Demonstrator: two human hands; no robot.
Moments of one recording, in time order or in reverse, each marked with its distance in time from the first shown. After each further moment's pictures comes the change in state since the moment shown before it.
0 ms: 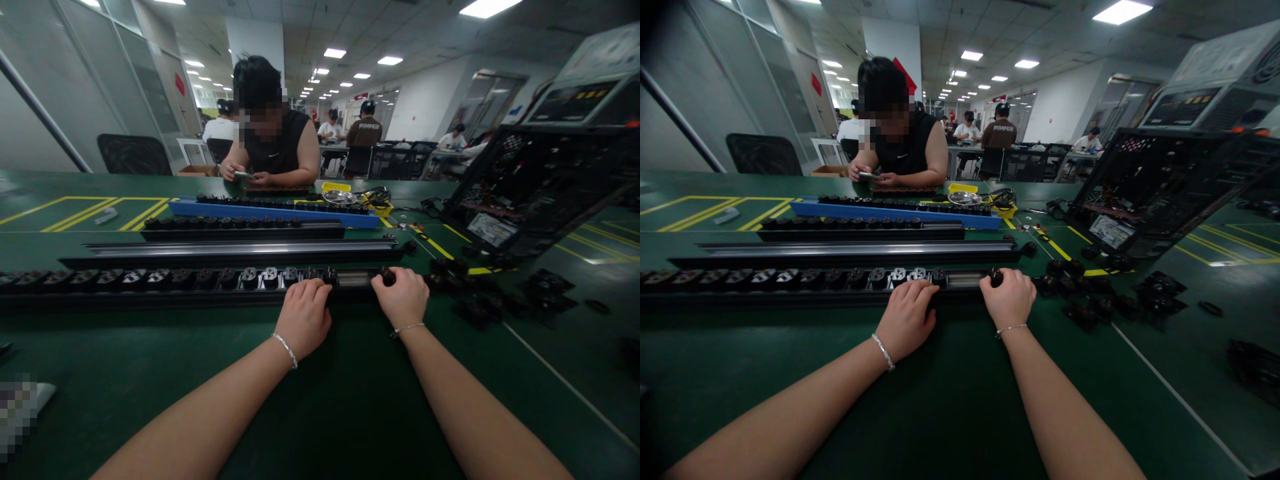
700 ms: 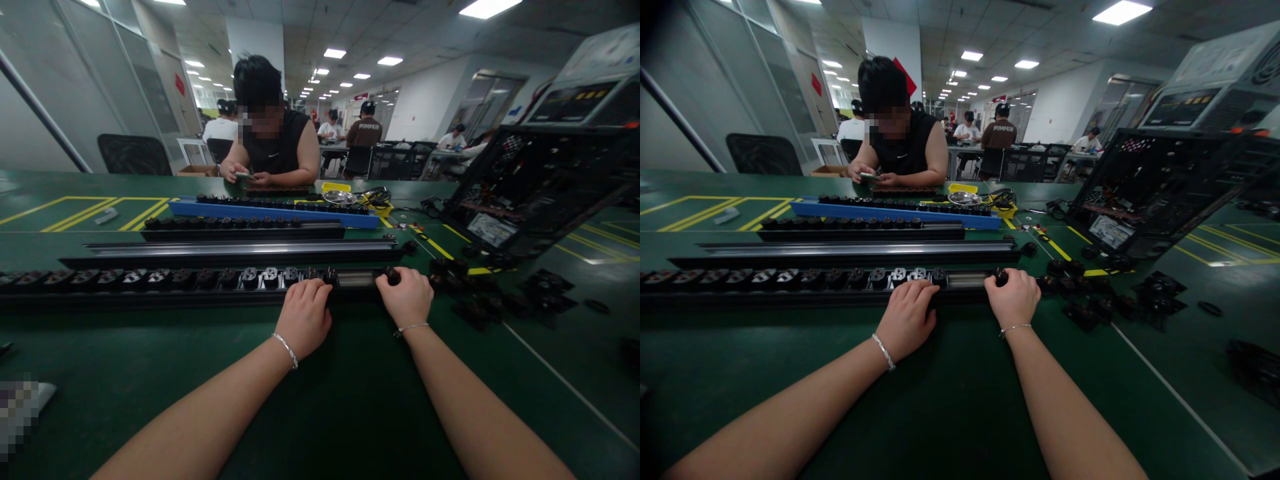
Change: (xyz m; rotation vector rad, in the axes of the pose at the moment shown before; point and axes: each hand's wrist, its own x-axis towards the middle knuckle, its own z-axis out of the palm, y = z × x) left_hand 0.000 -0.001 0.001 0.002 -0.001 0.000; right_hand 0.004 0.005 -0.003 -0.027 -0.034 0.050
